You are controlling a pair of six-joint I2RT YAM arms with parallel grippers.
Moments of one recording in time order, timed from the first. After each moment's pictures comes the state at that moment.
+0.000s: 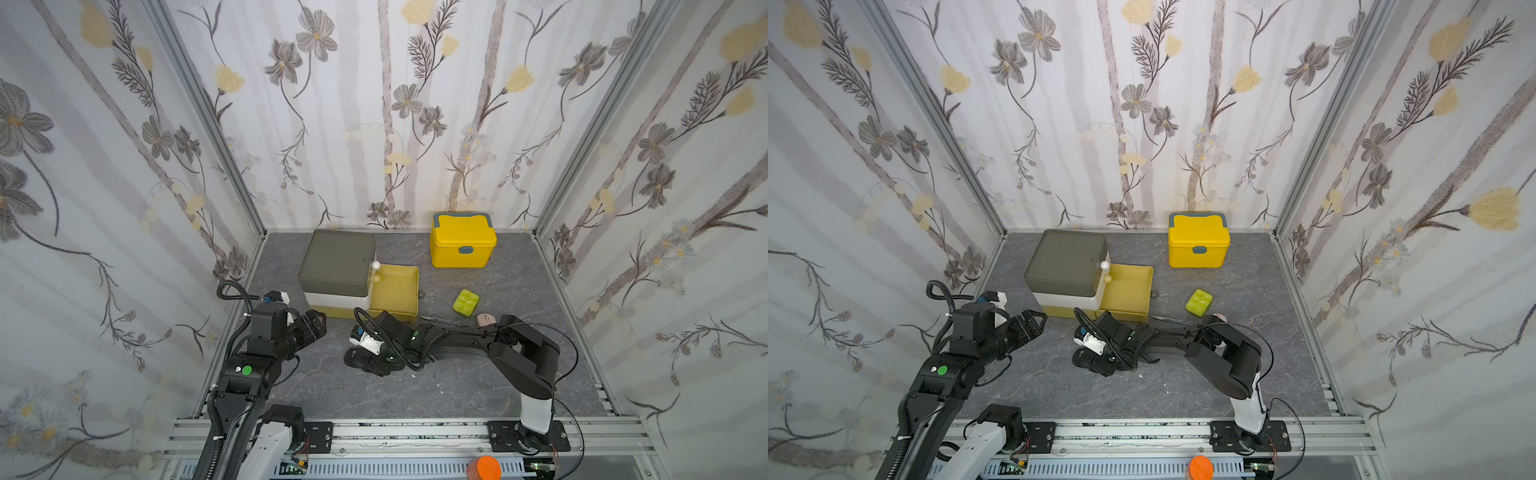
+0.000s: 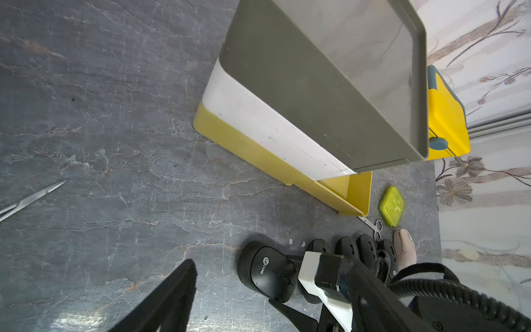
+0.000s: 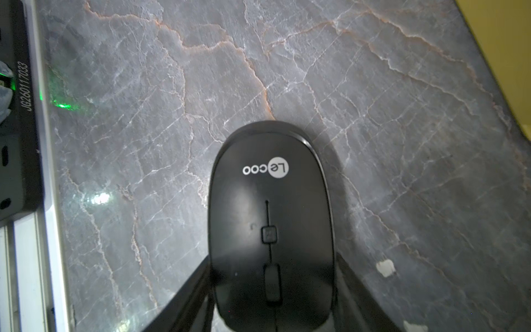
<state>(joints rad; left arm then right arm) -0.15 0.64 0.75 -0.84 0.16 -0.66 1.08 1.93 1.13 -0.15 -0.24 -0.03</state>
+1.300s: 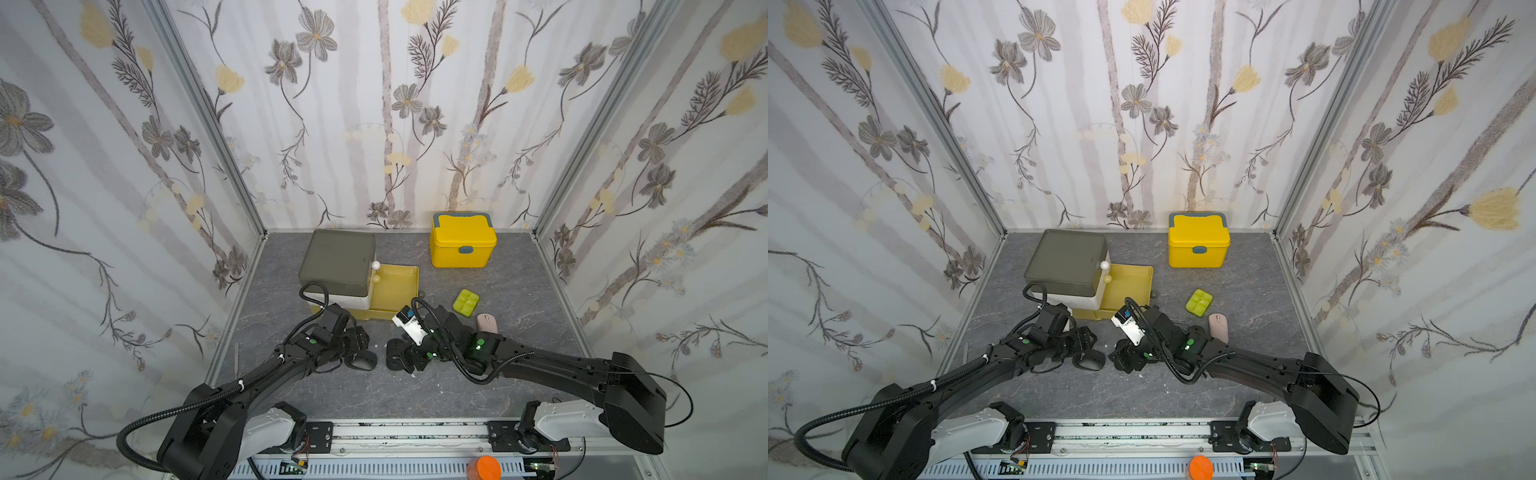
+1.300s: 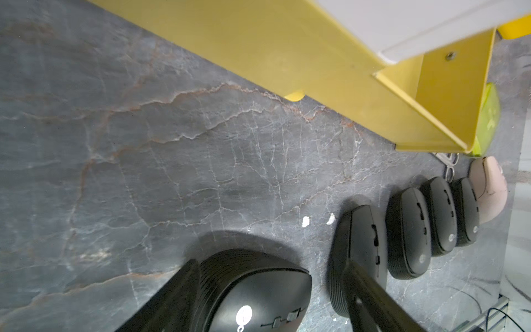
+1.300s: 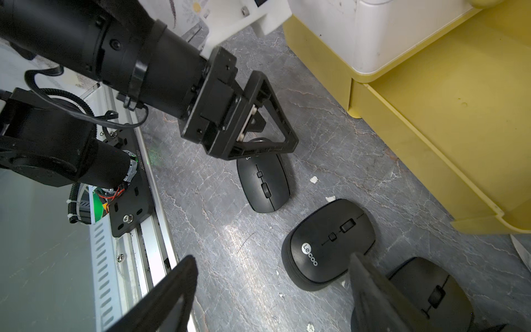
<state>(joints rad) -0.52 1.17 0.51 -0.31 0.13 -0.79 1.00 1.32 0.77 -0.10 -0.21 0.22</state>
